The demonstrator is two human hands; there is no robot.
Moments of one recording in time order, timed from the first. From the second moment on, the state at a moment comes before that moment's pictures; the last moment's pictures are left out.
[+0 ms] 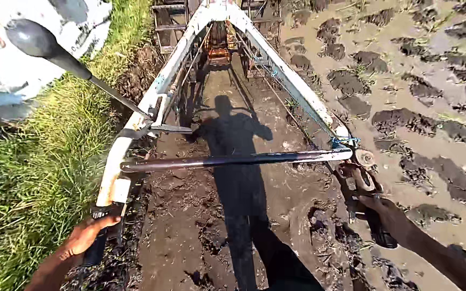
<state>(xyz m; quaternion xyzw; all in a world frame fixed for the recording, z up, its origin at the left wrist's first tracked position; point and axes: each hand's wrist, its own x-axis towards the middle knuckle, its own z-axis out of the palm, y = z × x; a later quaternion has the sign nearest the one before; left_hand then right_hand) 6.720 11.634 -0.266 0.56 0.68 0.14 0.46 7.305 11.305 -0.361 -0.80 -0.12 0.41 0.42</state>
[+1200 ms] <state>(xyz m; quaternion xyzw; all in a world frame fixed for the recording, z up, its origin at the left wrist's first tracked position) 7.161 12.084 -0.266 0.55 0.74 0.09 0.37 7.738 11.821 -0.383 -0.76 -0.09 0.46 0.45</state>
